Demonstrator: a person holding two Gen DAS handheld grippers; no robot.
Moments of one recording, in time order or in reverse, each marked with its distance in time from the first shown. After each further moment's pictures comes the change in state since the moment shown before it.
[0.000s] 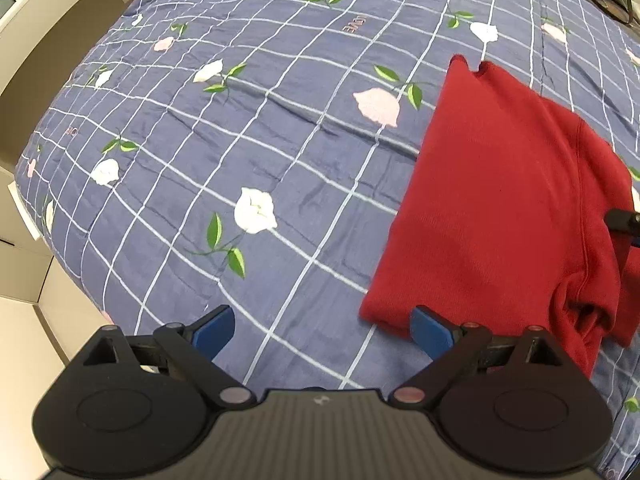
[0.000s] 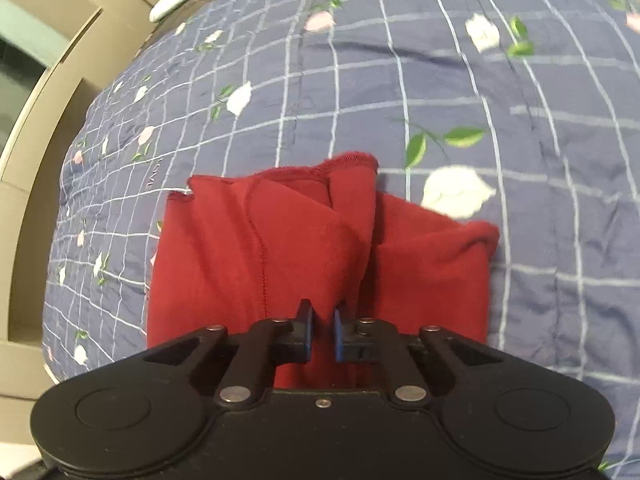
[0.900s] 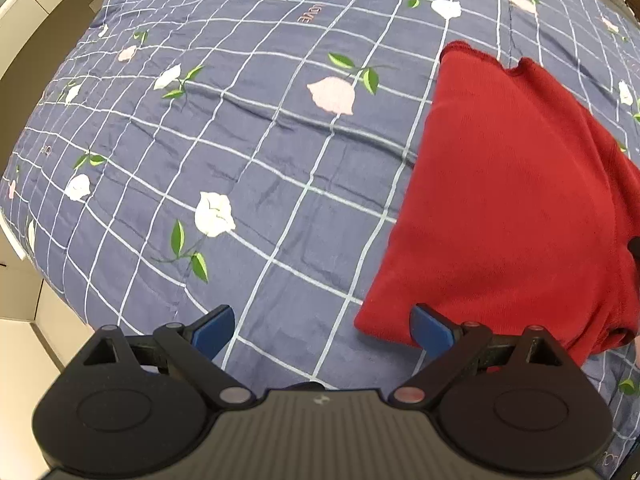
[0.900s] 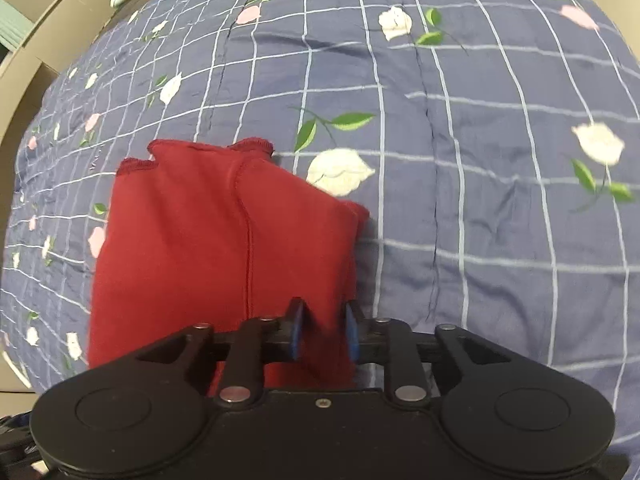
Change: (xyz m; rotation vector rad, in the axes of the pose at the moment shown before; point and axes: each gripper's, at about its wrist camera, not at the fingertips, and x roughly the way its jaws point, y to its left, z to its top) left arm 0.009 -0.029 0.003 0.078 0.044 -0.021; right arm -0.023 -0.050 -0.016 0.012 0.055 -0.139
